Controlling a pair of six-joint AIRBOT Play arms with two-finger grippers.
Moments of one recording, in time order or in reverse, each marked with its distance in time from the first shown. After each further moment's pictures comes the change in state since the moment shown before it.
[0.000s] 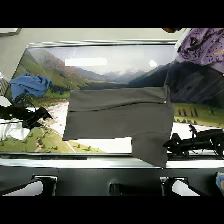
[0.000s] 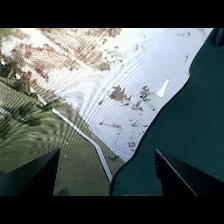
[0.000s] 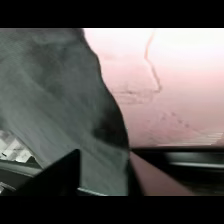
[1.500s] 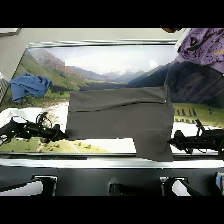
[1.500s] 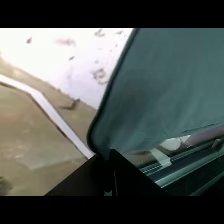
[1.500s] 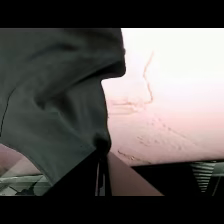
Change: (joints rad) left arm 0.016 -0.058 -0.347 -0.415 0.000 0.422; right arm 0.000 0.178 -0.007 0.034 0.047 -0.029
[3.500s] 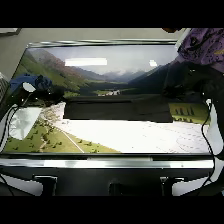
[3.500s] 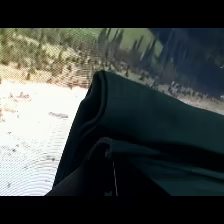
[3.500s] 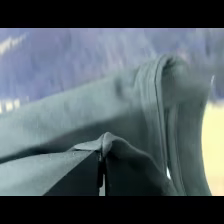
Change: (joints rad) left arm -0.196 -0.335 0.697 0.230 0.320 -0.380; right arm 0.422 -0.626 0.958 -0.121 0.227 0.222
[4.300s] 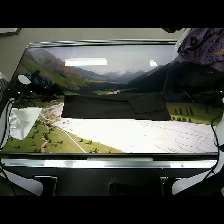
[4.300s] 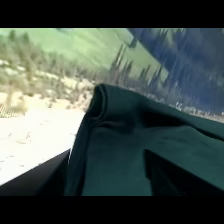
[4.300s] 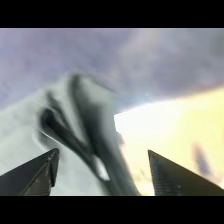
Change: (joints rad) left arm 0.047 -0.063 0.200 0.073 -0.164 -0.041; right arm -0.217 -0.120 0.204 0.069 -0.275 -0.011
